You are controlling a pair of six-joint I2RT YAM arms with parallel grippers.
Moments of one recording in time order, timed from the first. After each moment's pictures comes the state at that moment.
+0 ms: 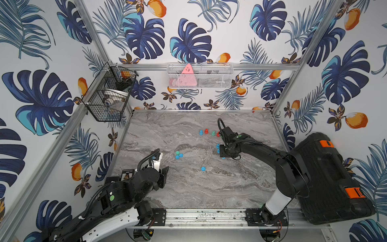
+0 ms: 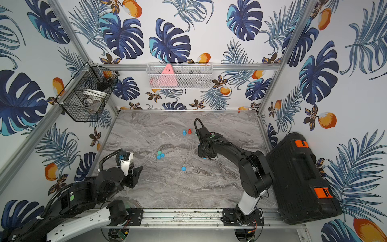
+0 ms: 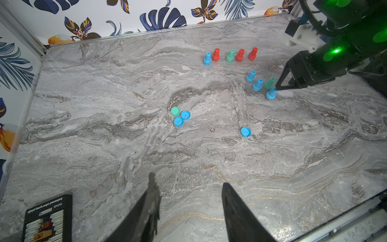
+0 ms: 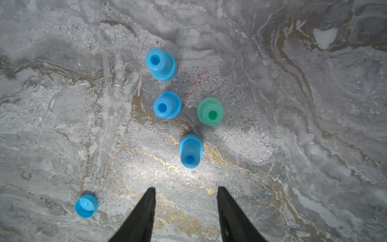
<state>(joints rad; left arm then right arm) -0.94 0.52 0.83 -0.99 -0.55 -0.47 0.56 1.73 1.23 -0.78 0.12 0.53</state>
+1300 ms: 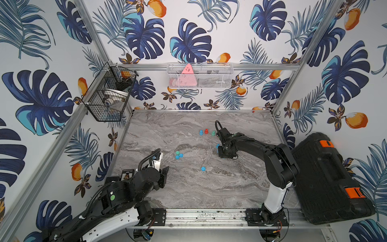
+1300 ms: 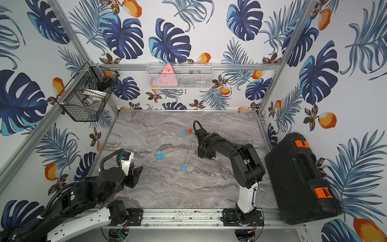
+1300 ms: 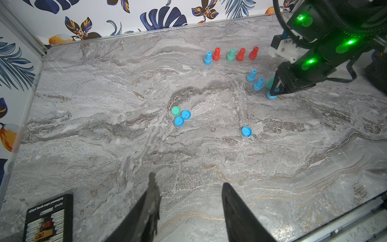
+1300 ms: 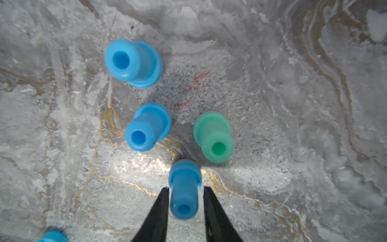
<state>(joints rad) -0.94 0.52 0.83 -0.99 -0.55 -0.47 0.54 1.87 1.27 -0.76 0.12 0.50</state>
